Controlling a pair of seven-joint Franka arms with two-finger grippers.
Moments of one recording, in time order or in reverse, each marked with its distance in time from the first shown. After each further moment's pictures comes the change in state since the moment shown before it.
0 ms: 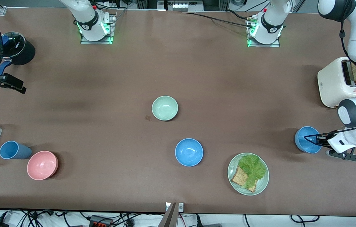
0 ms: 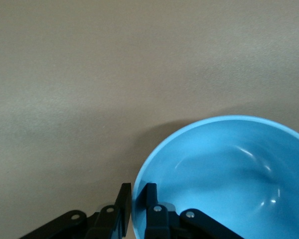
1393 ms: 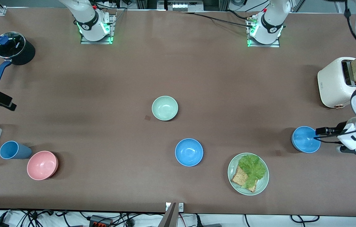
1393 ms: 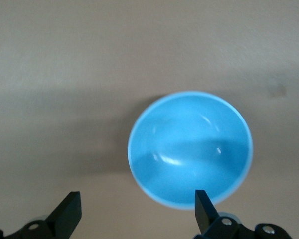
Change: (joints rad) left arm -0.038 -0.115 0.017 0.010 0.003 -0.188 -0.171; right arm 0.006 0.146 -0.021 0.261 0.047 -0.026 0.012
